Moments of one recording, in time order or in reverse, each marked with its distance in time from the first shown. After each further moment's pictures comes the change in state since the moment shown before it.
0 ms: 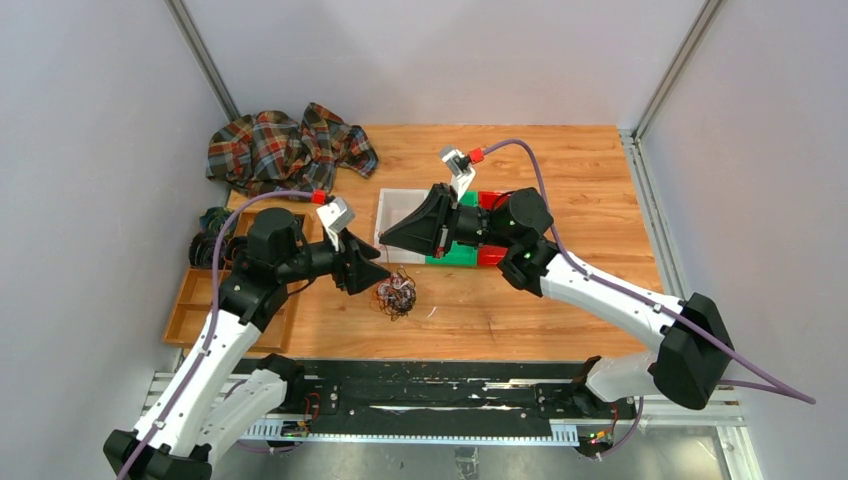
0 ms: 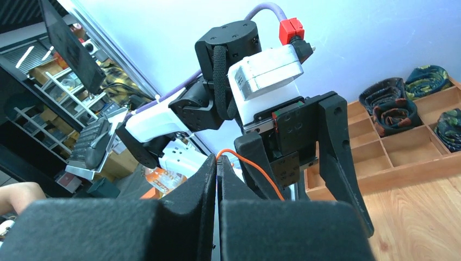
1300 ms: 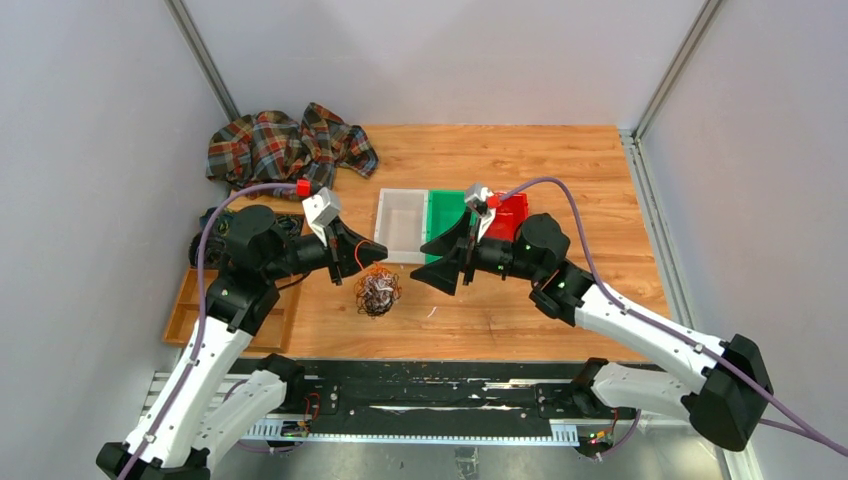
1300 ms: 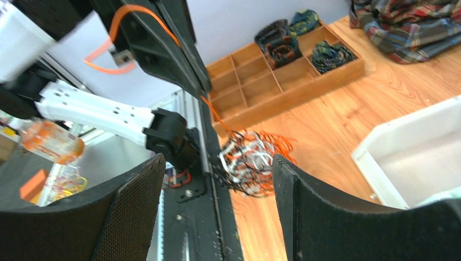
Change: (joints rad) left arm -0.010 -0.038 0.071 0.116 0.067 -0.086; right arm -0.028 -0.258 -0.224 -0.344 0.150 -0.409
